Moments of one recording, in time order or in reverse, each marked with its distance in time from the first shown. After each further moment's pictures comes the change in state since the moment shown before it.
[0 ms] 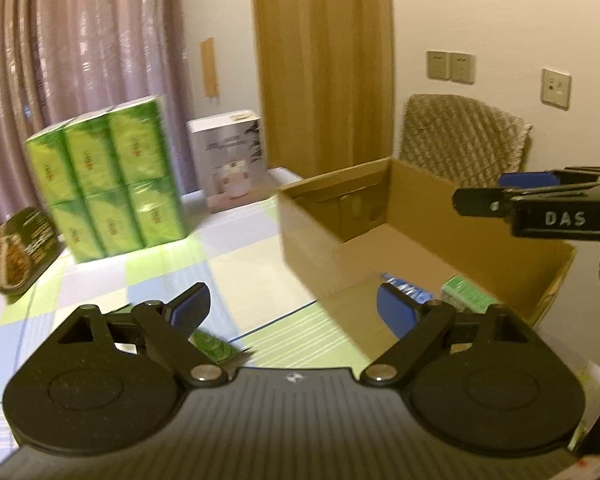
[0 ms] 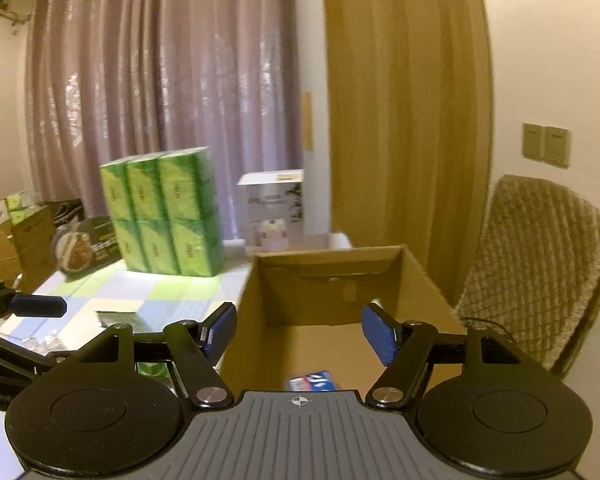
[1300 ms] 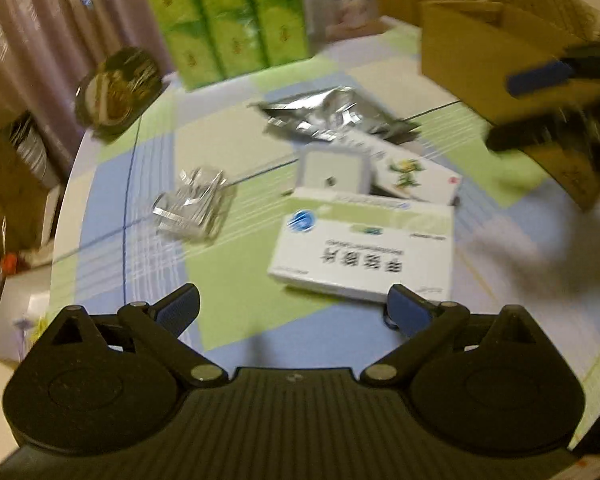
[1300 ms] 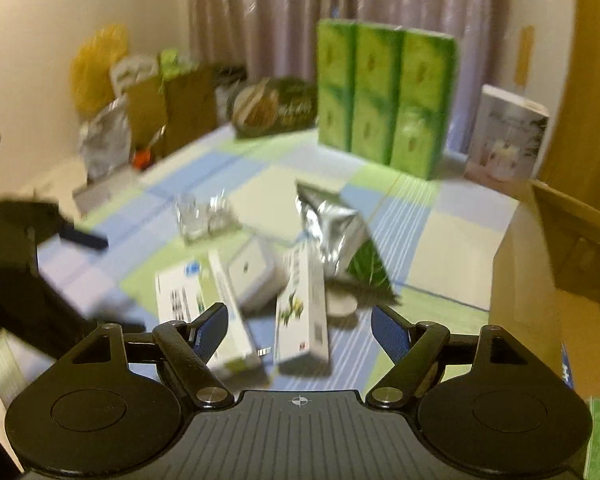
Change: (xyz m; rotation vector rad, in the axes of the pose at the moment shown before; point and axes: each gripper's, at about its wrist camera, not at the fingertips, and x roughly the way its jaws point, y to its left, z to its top) left arm -0.037 0.133 -0.125 -0.036 0.391 0.160; right arm 0.071 0.163 -0.056 -0.337 0.348 0.404
